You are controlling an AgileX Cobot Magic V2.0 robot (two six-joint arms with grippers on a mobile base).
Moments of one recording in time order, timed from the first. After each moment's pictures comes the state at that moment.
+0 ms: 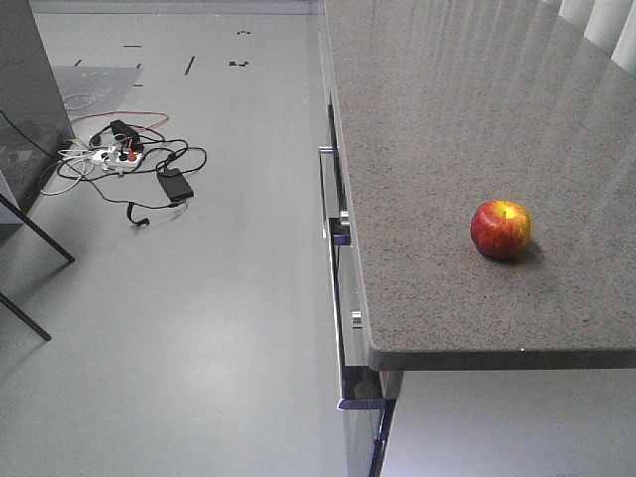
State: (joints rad) left arm 0.02 -0.01 0.03 0.22 0.19 -0.33; right arm 0.13 -0.01 0.03 -0.16 0.18 0.29
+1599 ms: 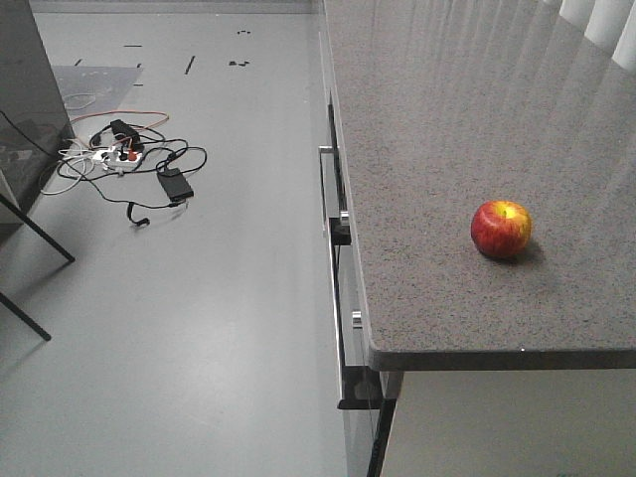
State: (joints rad) left arm 0.02 -0.01 0.03 0.22 0.19 -0.33; right arm 0.13 -0.01 -0.01 0.16 0.03 0.32
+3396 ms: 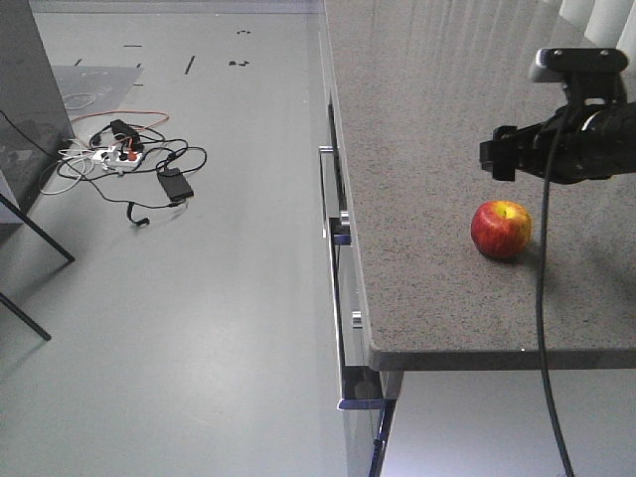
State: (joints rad) left arm 0.02 -0.01 0.03 0.22 0.19 -0.33; right arm 0.04 1.68 -1.33 0.14 0.47 -0.13
